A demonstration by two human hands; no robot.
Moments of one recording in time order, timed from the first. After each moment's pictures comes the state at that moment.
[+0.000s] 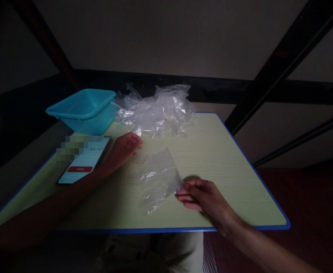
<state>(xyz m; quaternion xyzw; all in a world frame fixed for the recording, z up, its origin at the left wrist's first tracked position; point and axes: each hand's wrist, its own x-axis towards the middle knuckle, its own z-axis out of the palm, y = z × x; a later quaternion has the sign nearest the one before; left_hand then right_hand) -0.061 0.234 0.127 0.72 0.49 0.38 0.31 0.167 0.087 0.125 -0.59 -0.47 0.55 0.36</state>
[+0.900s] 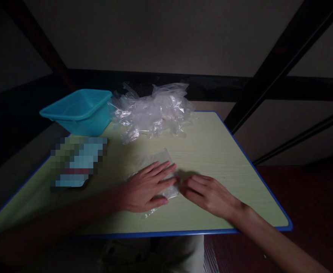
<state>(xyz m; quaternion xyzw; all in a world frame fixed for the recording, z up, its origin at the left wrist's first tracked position) -0.033 0.167 0.110 0.98 0.17 0.06 0.09 0.196 0.111 0.127 -0.28 -0.94 -0.10 0.18</state>
